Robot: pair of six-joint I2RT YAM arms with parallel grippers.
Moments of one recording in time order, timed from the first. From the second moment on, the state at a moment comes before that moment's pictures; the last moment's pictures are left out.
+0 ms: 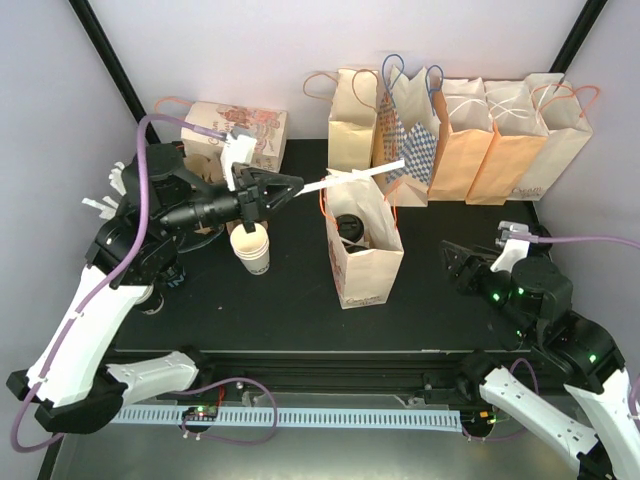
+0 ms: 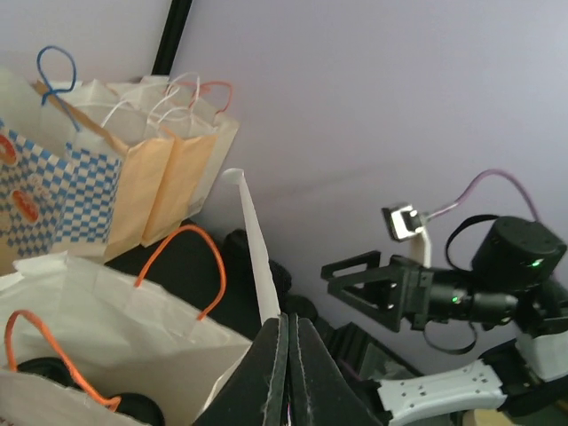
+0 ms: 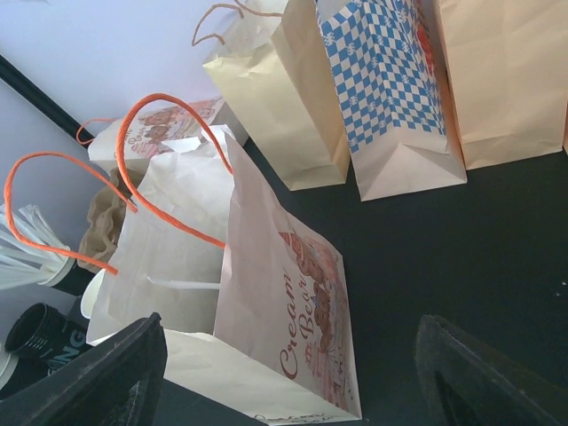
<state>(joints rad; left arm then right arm) -0.60 1.09 1.61 -0.60 0.58 -0.45 0.65 0.52 1.07 -0.92 0.26 0.62</state>
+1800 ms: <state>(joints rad) -0.72 1.16 1.61 -0.79 0.20 -0.41 0.65 0.43 0.99 -0.96 0.25 0.61</state>
